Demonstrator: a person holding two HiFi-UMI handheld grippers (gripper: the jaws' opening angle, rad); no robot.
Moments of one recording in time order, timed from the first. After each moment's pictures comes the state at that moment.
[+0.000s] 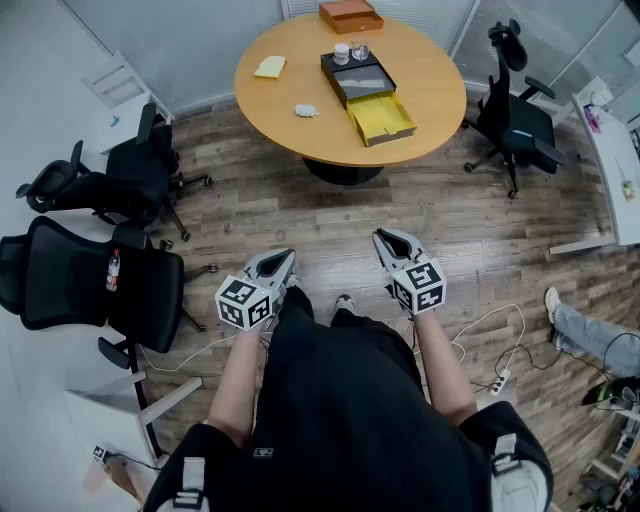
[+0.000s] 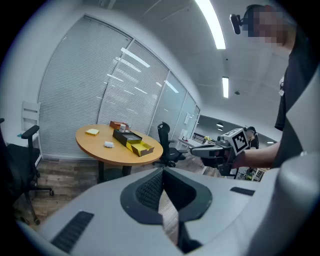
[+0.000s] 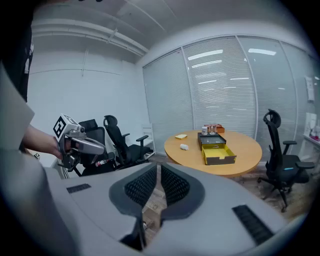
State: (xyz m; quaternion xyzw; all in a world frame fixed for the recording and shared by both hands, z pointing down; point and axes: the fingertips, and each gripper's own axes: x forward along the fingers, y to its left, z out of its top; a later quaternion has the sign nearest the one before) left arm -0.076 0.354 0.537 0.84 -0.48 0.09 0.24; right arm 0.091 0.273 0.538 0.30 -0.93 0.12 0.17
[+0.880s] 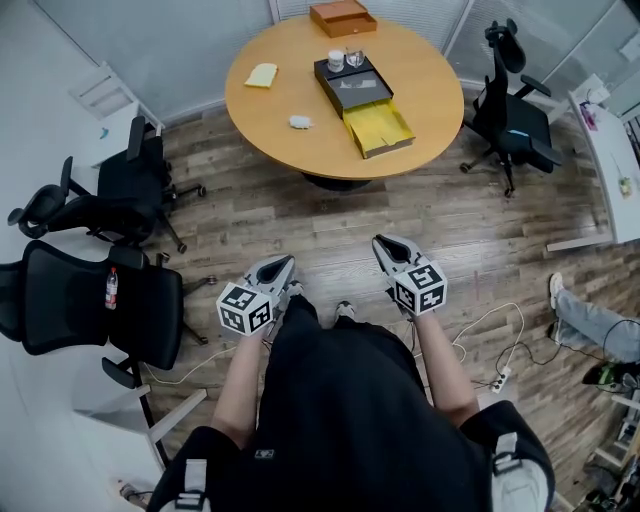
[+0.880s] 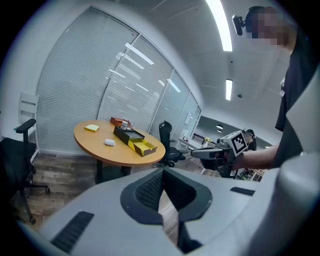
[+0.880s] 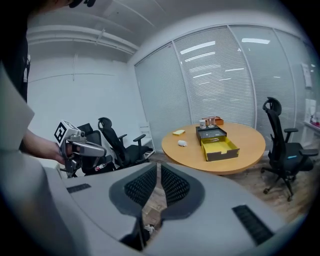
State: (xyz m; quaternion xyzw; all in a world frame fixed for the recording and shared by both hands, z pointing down) left arm -0.099 0.306 0.552 0.84 -0.47 0.08 0.27; right arm 0.076 0.229 0.558 0.31 -0.92 0.17 0.17
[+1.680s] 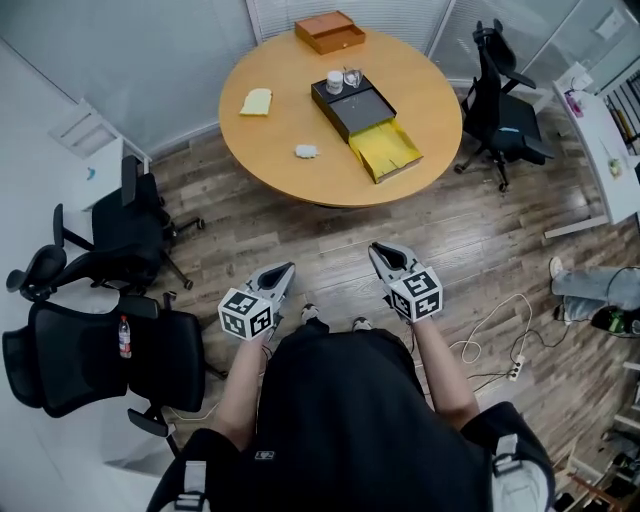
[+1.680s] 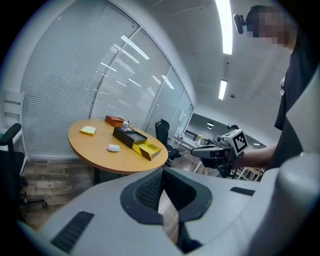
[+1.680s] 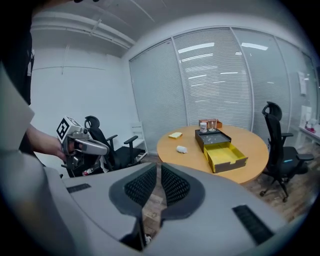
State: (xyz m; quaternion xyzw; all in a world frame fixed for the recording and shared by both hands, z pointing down) left arm -0.193 0.225 0.556 0.86 -0.41 0.10 0.27; right arm -0.018 0.174 0.554 0.35 -0.90 0.16 0.18
